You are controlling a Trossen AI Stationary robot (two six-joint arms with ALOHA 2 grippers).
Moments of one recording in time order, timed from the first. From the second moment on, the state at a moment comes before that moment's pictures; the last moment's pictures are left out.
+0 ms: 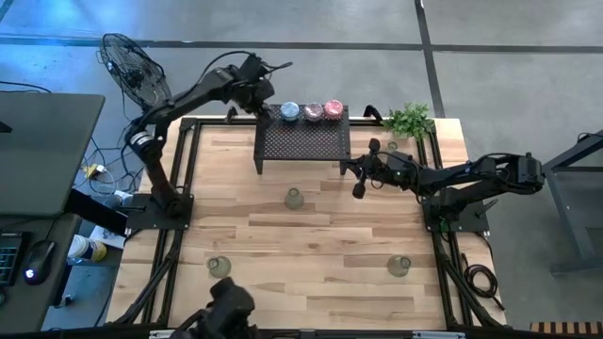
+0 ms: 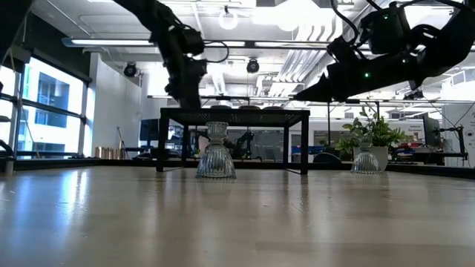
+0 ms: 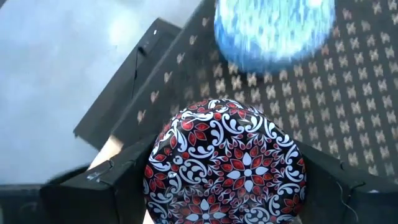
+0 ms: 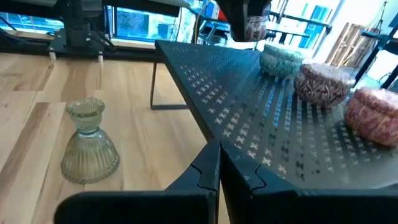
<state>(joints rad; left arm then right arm) 0.81 1.76 1.63 -0.92 0.10 0.21 -0.29 1.28 0.32 0.80 0.11 -0.18</state>
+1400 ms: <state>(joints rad) 0.77 1.80 1.81 -1.03 0.07 0.40 -0.30 1.28 0.32 0.77 0.10 -0.14</state>
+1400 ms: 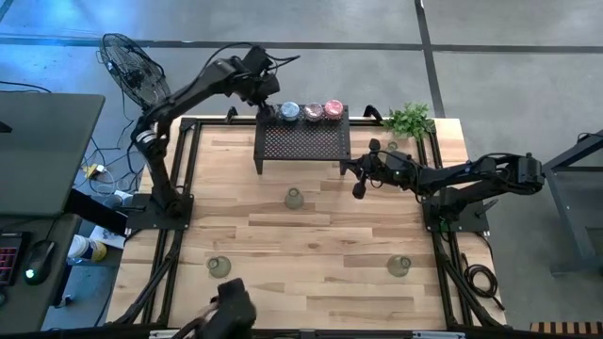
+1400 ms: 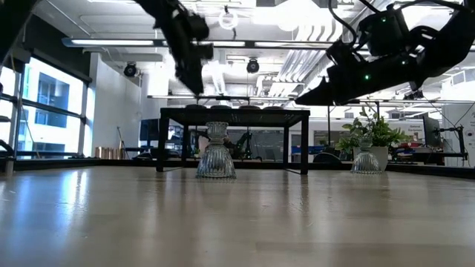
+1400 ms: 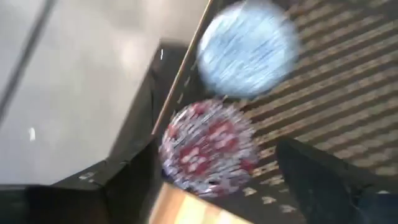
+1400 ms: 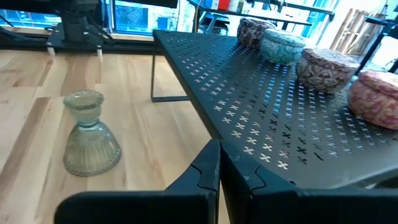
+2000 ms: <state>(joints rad) 0.71 1.15 0.95 -0.32 0.39 0.30 -0.39 1.27 0.34 0.71 0.05 -0.13</state>
